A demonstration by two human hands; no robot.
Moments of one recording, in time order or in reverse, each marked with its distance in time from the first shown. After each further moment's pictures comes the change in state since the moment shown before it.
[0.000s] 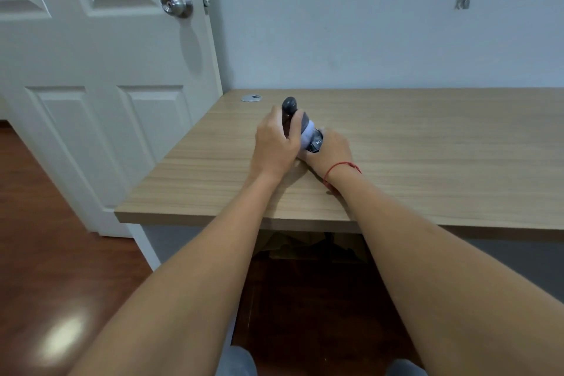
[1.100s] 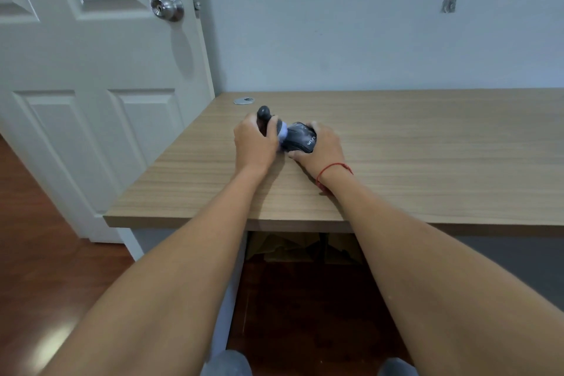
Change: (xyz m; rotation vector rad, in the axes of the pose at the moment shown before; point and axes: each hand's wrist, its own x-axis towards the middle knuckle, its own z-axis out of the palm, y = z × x) left_hand 0.013 -0.018 -0.002 0.031 0.063 -0.184; right_hand -0.002 -0.001 -0.003 0.015 0.054 -0.110
